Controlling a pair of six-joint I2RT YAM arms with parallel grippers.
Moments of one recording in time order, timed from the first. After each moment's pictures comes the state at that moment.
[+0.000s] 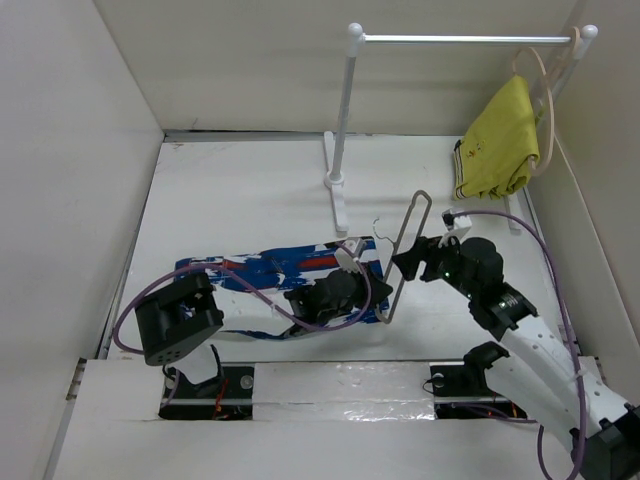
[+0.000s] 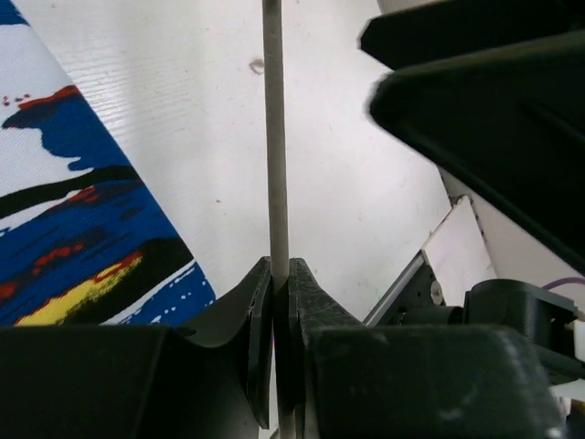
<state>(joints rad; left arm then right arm) -1.19 1.56 0.68 0.57 -0.25 -0.89 0.46 0.71 0.51 -0.13 -0.12 0.39</state>
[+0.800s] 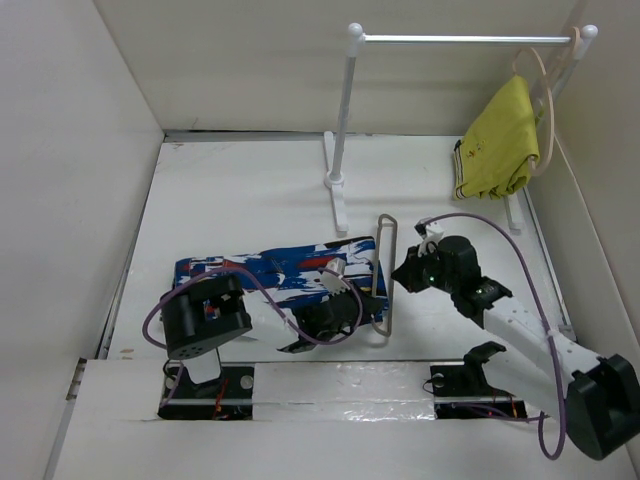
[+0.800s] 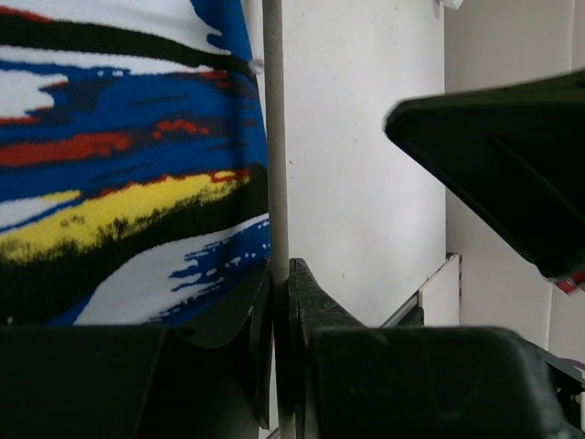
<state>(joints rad) -1.27 1.69 0.56 0.68 -0.44 -1.28 0.45 0.90 0.44 -0.08 -0.27 0.30</state>
